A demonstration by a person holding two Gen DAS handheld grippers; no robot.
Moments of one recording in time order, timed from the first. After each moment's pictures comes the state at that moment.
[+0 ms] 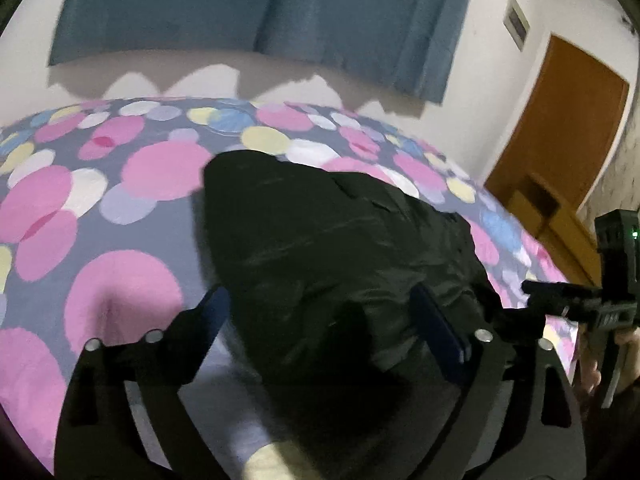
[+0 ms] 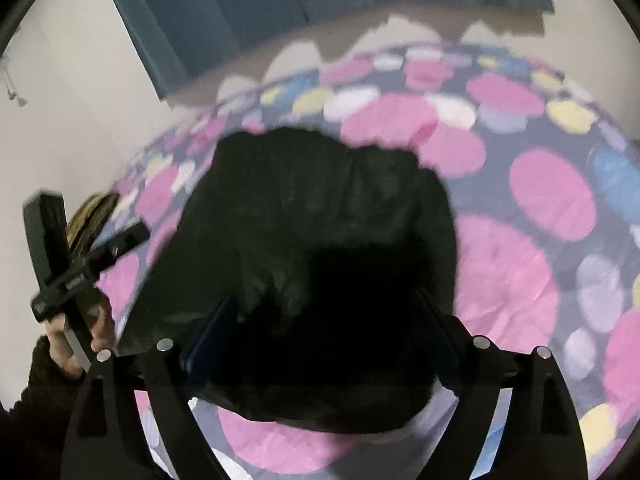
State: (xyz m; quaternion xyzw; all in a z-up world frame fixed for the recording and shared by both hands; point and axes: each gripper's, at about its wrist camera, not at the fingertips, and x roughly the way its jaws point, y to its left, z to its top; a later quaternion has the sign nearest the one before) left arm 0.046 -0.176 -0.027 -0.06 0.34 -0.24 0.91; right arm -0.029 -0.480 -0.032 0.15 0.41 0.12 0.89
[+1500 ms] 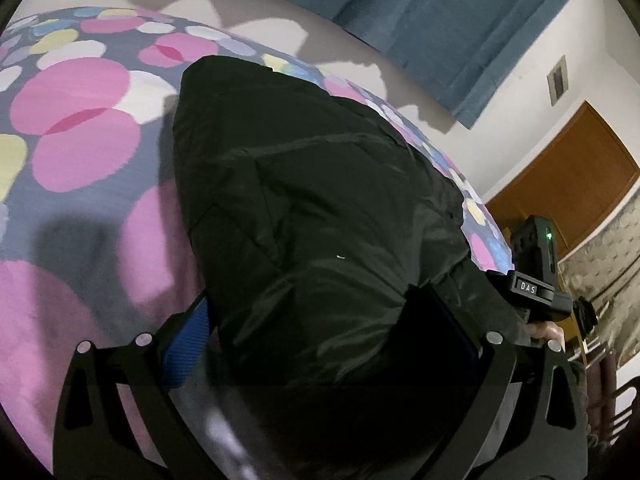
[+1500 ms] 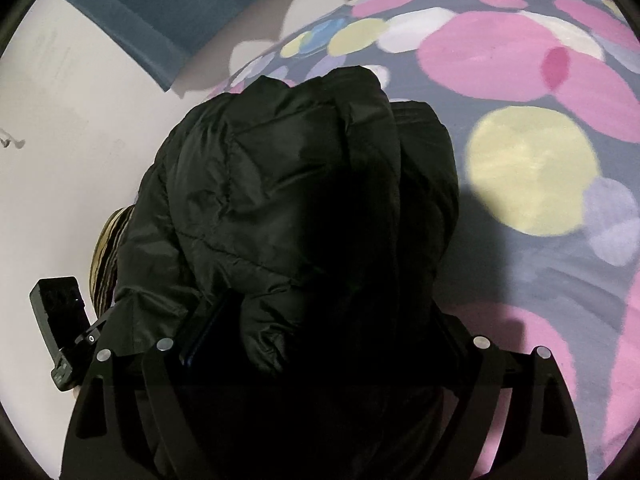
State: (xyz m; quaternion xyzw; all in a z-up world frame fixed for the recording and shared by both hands) left arm 0.077 -0.060 -0.074 -0.18 0.40 -0.23 0.87; right arm 0.114 -0.382 -0.106 0.24 0.47 0.20 0.82
